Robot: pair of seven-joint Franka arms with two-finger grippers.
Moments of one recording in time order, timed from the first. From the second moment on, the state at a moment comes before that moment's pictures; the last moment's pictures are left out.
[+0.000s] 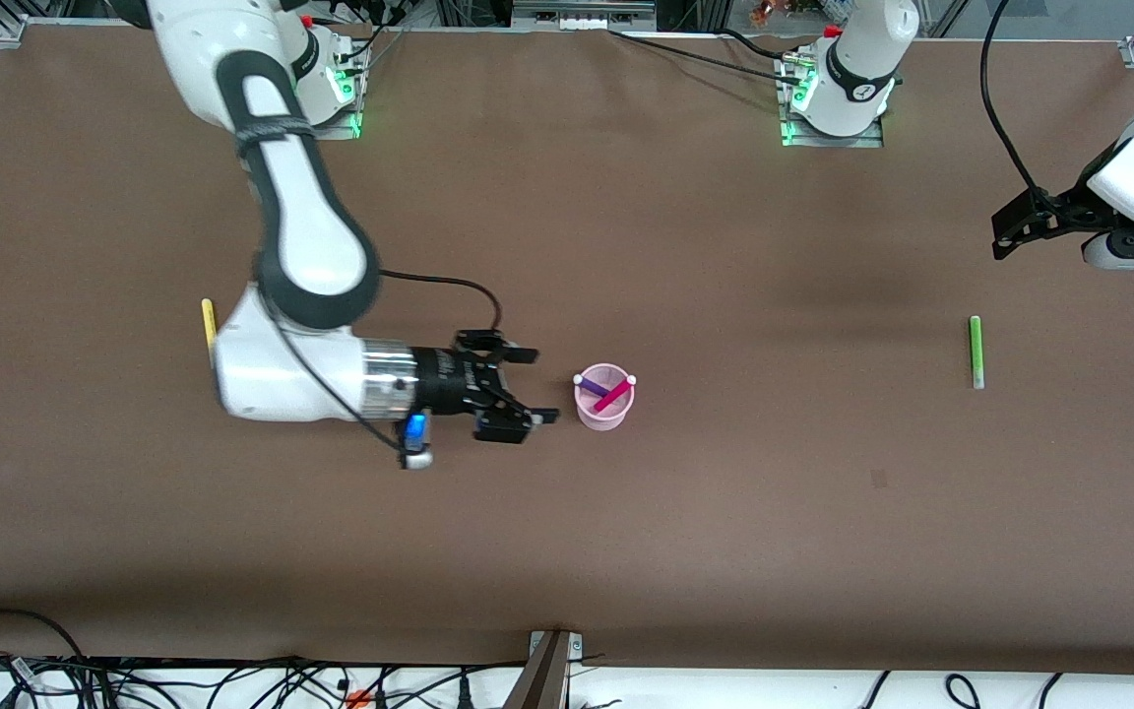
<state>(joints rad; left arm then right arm) 0.03 -0.06 -0.05 -1.73 0.05 1.67 0.00 0.53 0.73 -0.29 -1.17 1.25 1.79 0.93</state>
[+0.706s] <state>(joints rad) 0.03 -0.06 -0.06 -1.73 0.05 1.67 0.00 0.52 0.32 -0.40 -1.30 0.46 1.45 0.47</state>
